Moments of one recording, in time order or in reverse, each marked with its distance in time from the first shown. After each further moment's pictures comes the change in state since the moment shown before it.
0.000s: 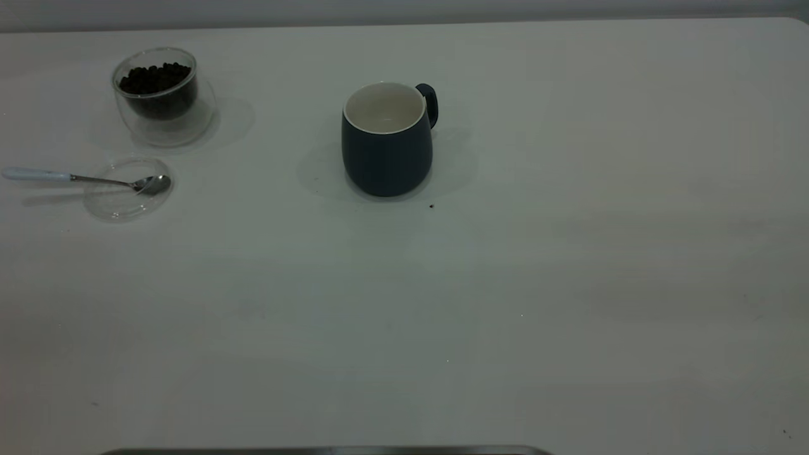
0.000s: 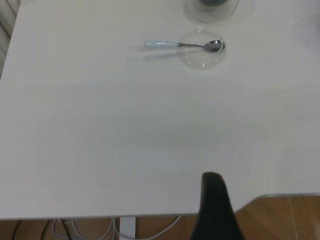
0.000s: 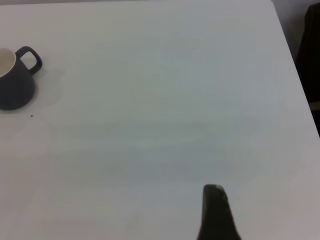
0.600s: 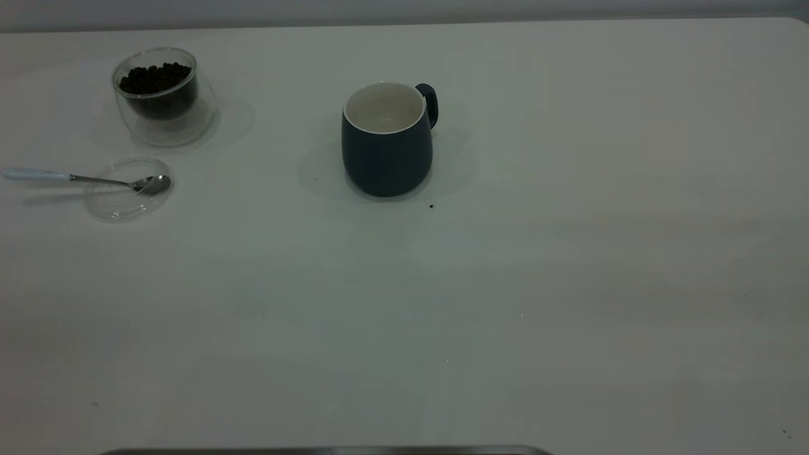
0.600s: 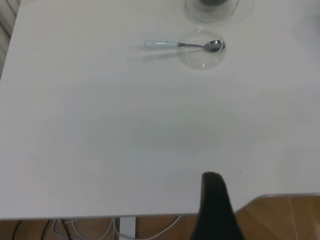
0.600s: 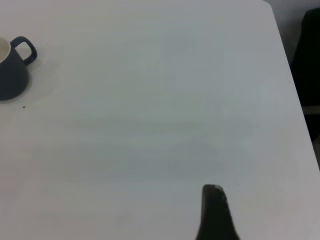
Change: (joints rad) left arm 0.000 0.000 0.000 0.000 0.000 0.000; right arm 0.000 0.000 0.000 -0.007 0.004 -0.050
